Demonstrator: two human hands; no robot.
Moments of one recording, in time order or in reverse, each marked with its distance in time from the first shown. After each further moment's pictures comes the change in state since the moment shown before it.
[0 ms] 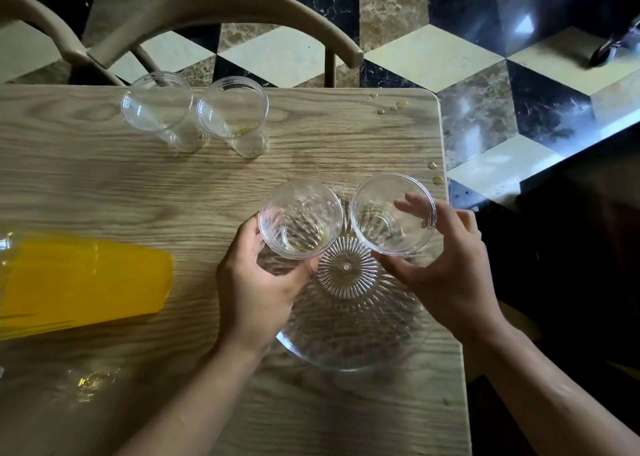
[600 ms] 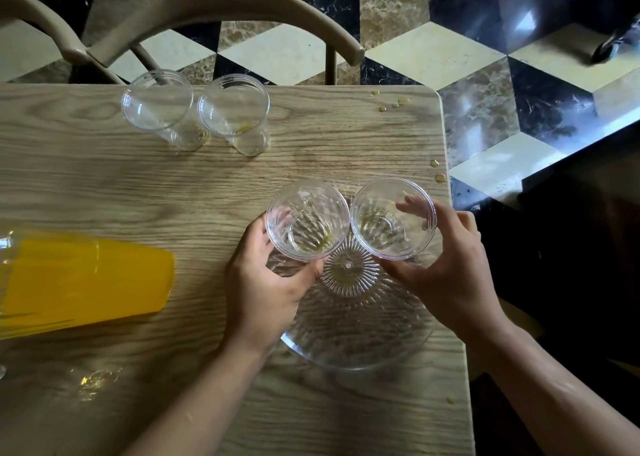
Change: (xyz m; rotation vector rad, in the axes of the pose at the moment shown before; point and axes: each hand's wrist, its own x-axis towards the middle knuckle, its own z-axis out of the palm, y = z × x) left_hand -0.003 0.000 0.006 -0.106 -0.044 -0.012; right_hand -0.002 0.000 0.001 0.001 -0.036 0.041
